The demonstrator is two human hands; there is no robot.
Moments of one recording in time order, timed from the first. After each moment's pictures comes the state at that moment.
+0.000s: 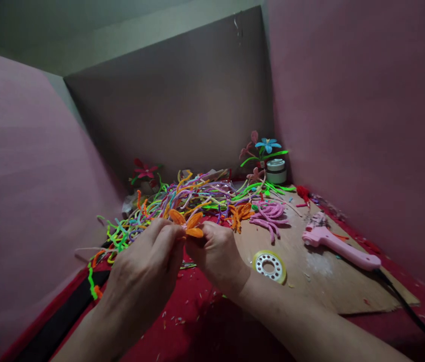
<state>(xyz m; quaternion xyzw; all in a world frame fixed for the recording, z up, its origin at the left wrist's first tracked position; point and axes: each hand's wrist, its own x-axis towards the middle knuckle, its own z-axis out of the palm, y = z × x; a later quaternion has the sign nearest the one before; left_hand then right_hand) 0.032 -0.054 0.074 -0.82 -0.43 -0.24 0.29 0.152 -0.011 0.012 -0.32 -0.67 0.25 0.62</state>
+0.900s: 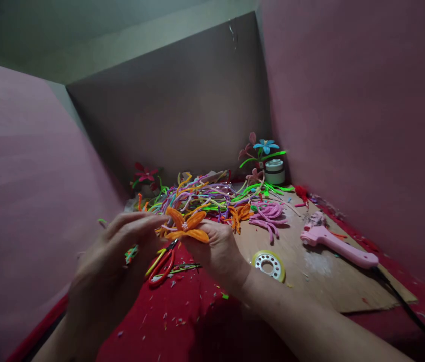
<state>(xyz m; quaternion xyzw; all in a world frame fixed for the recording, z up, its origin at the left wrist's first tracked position) 0.018 -0.059 0.095 -0.82 -0.38 -0.39 0.17 0.158 -0.016 0.023 -0.26 -0.61 0.40 0.63</state>
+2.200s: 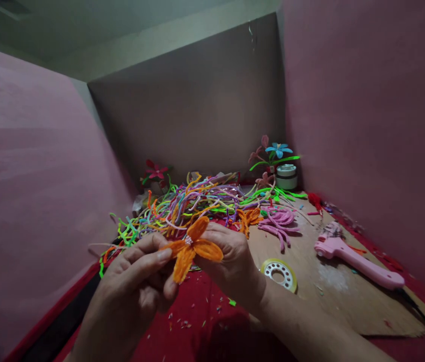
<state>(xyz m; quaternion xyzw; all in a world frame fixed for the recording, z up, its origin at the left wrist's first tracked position) 0.032 -0.077 0.081 -0.45 -0.41 -0.54 -0.58 0.167 -0.022 0.028 -0.16 -0.69 0.25 0.66</state>
